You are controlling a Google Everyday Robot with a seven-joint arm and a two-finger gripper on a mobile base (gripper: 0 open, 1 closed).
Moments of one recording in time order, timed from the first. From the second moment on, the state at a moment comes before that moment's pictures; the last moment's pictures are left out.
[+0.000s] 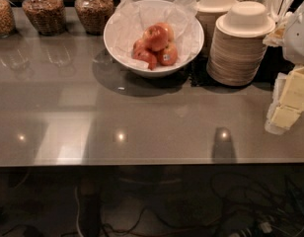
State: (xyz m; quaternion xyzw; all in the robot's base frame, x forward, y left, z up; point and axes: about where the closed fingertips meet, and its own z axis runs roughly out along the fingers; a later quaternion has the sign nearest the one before) arm 0.438 -0.217 0.976 -0.60 0.78 -0.03 0.16
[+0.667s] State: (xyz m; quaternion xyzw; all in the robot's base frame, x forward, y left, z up) arm 0.441 -0.213 0.975 -0.61 0.77 -0.03 0.18
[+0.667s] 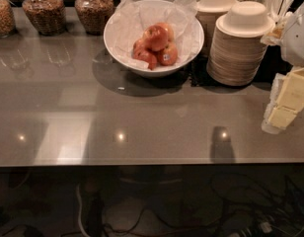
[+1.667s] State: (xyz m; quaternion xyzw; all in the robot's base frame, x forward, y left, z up) arm 0.508 -0.162 0.959 -0.62 0.70 -0.02 0.35
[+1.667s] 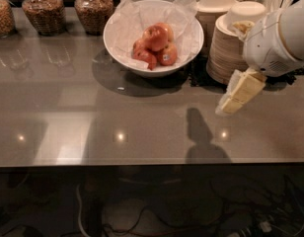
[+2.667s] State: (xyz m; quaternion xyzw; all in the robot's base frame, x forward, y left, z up) arm 0.630 -0.114 0.976 -0.60 0.67 -0.05 0.43
